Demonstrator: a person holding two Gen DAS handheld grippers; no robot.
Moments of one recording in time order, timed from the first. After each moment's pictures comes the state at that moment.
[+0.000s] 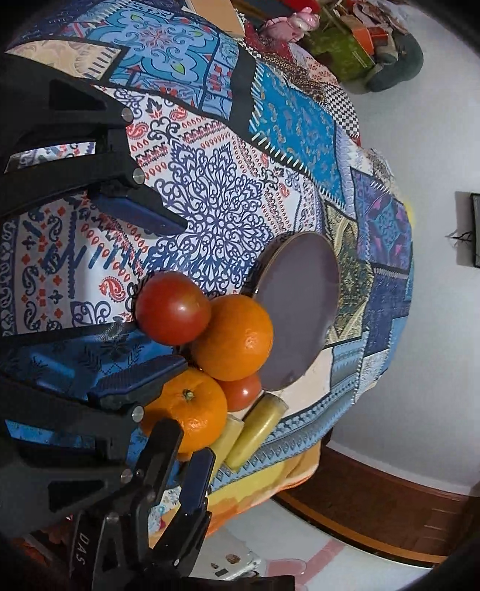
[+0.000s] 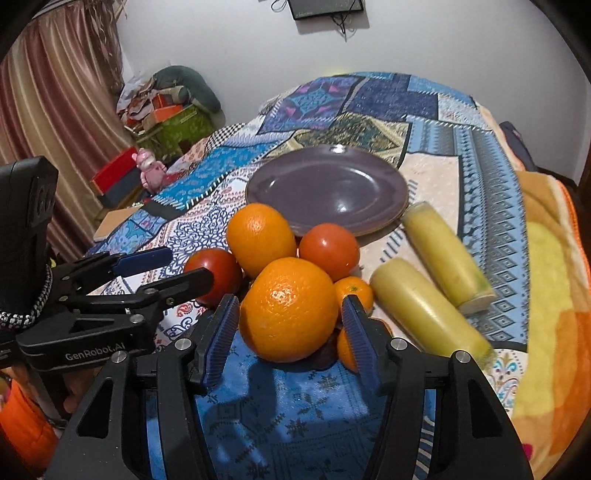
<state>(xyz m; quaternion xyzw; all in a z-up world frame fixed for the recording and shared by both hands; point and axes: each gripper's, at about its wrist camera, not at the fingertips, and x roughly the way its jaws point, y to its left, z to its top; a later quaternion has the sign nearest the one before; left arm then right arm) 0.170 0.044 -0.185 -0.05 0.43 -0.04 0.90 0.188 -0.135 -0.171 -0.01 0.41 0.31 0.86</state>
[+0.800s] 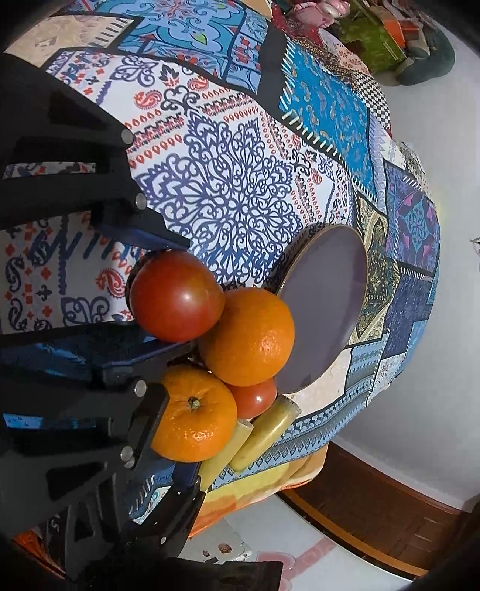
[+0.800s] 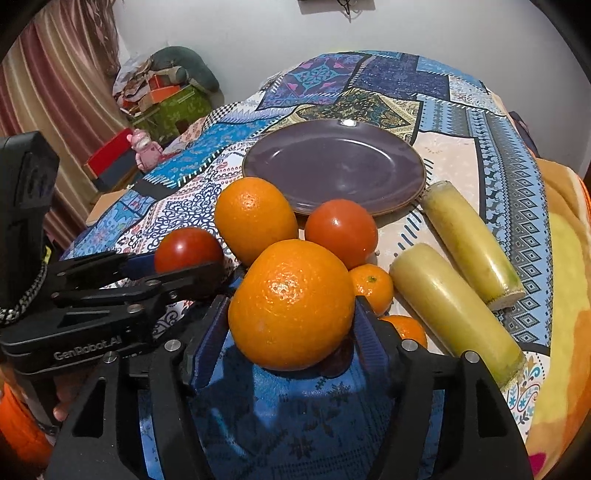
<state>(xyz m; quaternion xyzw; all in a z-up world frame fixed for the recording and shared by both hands) 0.182 0.050 -0.204 -0.10 0.46 -0.05 0.88 0.197 -0.119 -0.191 -0.03 0.44 0.31 0.84</state>
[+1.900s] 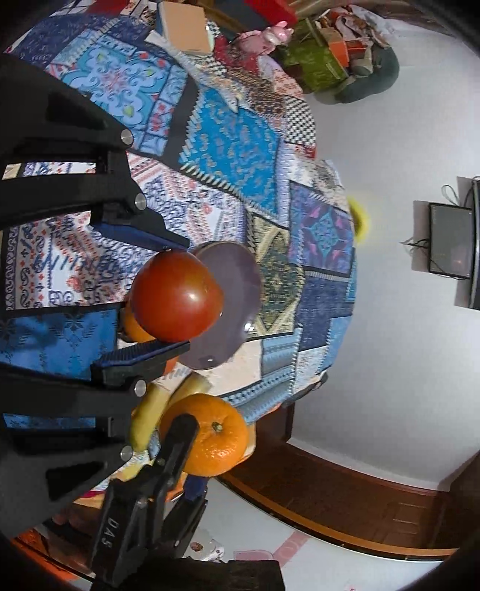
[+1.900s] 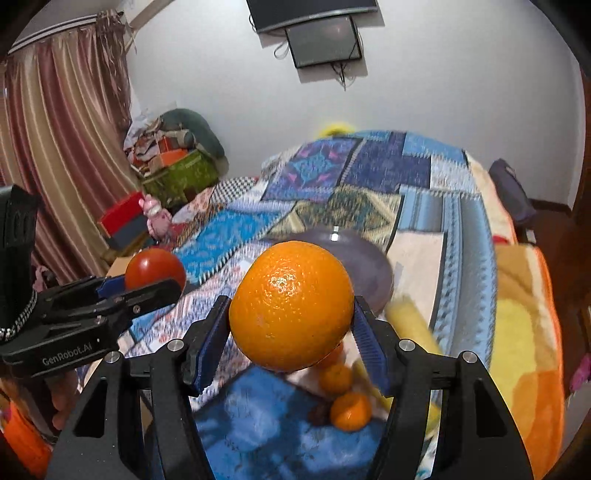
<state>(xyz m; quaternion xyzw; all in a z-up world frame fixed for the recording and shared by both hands) 0.163 0.050 -0.089 -0.07 0.35 -0.02 0.93 0.202 -0.140 -0.096 0.01 0.33 0.31 0.89</state>
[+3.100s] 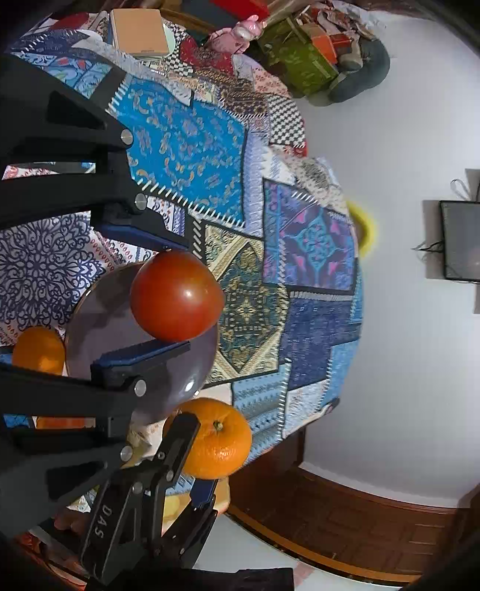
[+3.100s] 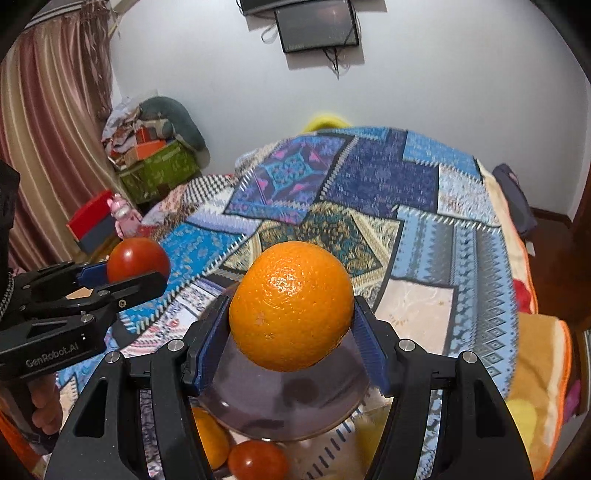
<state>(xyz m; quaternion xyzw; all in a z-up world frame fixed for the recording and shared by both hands) 0.307 0.069 -0.111 -0.03 0.39 0.00 0.92 0.317 -0.105 -0.121 -0.02 0.36 0.29 0.89</state>
